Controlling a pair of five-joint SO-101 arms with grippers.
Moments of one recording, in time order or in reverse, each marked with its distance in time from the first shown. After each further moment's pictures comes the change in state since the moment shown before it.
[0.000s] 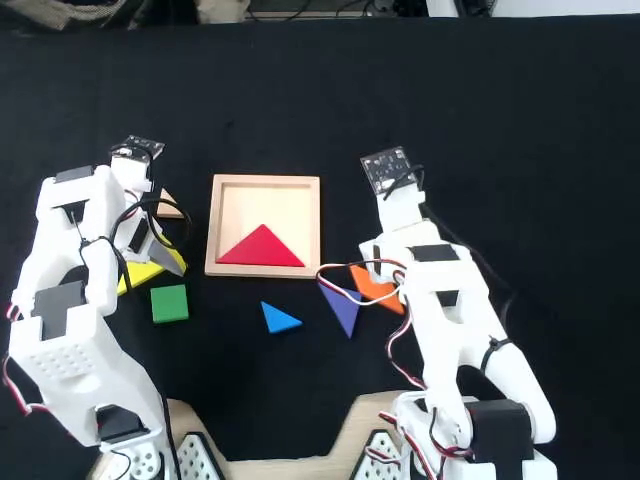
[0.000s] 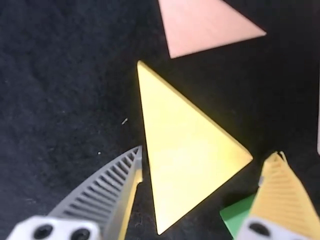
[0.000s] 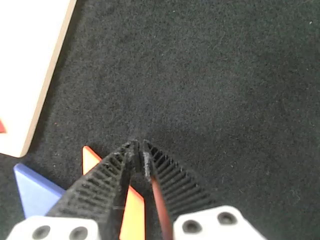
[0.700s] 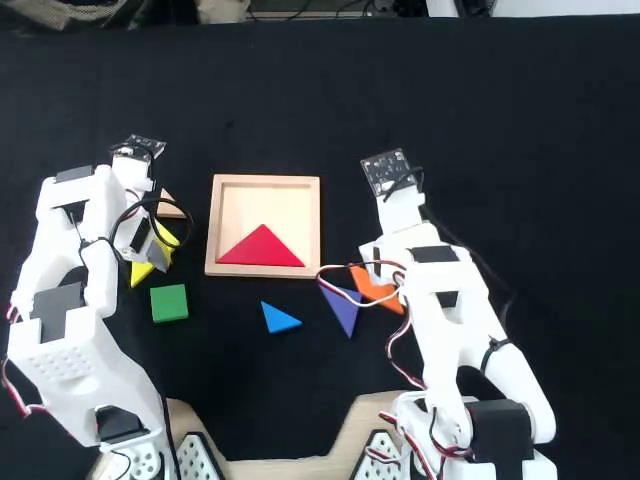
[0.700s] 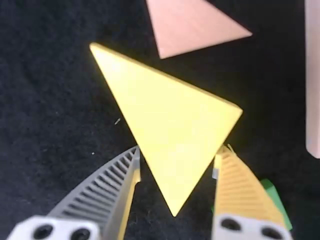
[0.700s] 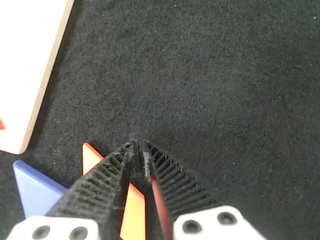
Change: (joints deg) left arm 0.1 -0.4 0.1 0.1 0.0; right arm 0.0 0.0 0.4 0.0 0.0
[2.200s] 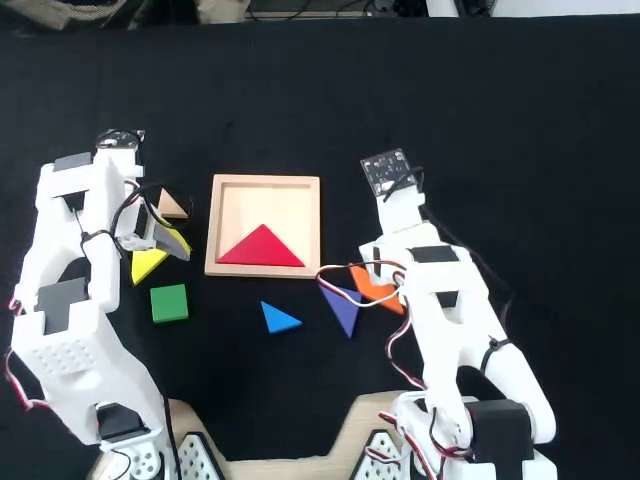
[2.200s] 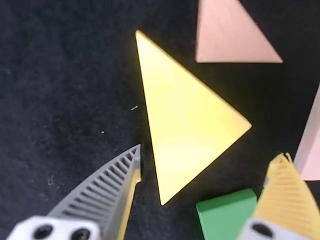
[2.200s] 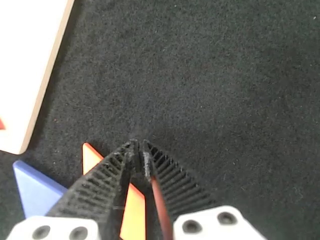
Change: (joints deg) left arm 1.0 0.7 -6.3 7.6 15.0; right arm 0.0 0.0 0.0 0.0 0.0
